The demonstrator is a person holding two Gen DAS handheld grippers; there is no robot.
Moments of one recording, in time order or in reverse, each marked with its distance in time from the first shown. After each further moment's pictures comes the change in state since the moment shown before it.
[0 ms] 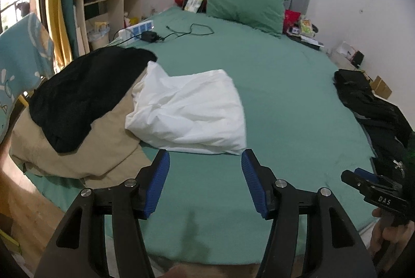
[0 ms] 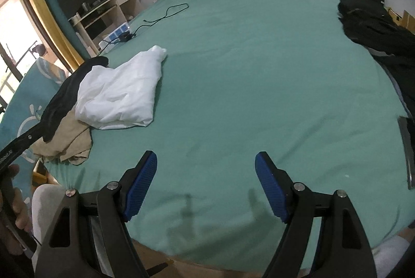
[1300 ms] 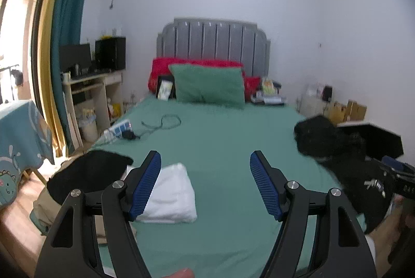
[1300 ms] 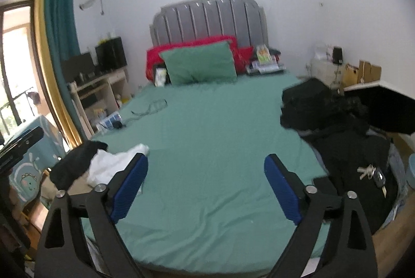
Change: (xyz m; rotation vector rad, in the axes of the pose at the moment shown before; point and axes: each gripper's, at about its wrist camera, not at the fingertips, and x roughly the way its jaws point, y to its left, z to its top) left arm -0.170 -0.109 0.037 0.161 -0.451 -0.065; right arm -0.226 -0.036 0.009 -0.017 -0.503 -0.122
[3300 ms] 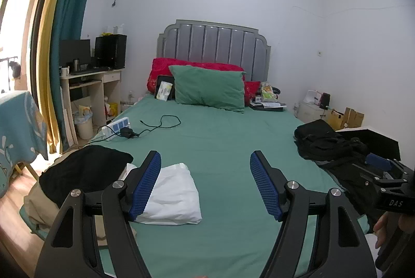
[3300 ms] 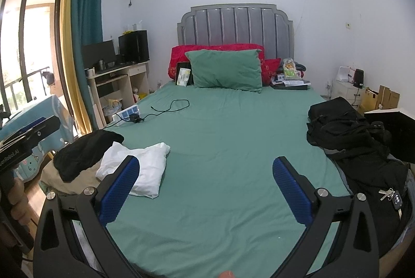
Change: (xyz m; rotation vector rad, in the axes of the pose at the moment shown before) left arm 0.025 0.040 -0.029 -0.031 -0.008 -0.032; right arm 0.035 0.067 -0.019 -0.130 -0.017 0.069
